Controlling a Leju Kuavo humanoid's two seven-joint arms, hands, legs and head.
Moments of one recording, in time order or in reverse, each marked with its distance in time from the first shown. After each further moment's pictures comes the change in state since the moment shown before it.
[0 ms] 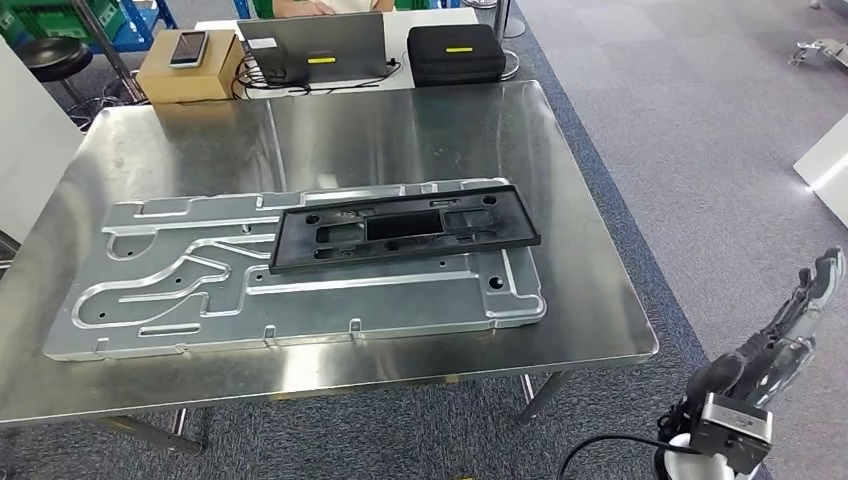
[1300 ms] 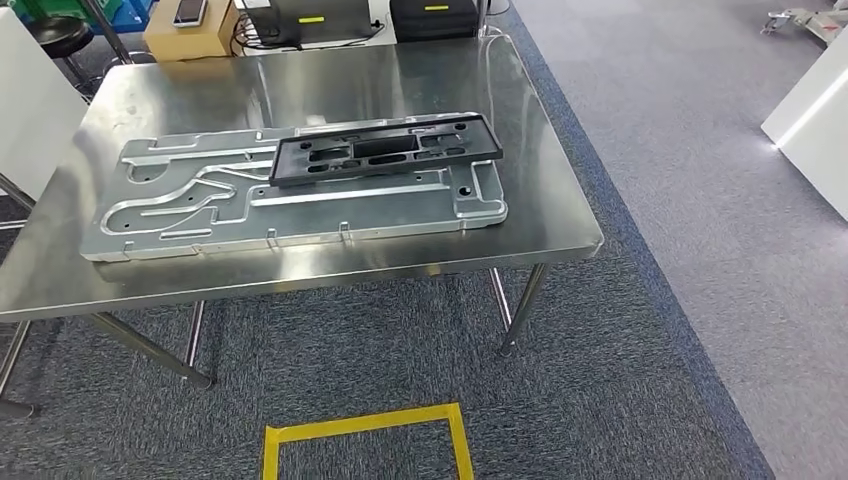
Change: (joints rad) left arm 0.016 -0.002 0.014 0.000 -0.024 0.000 -0.002; right arm -0.117 0.208 -0.834 1.395 0.644 0.199 0.455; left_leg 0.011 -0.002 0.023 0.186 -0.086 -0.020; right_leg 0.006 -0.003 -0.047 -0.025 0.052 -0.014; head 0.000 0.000
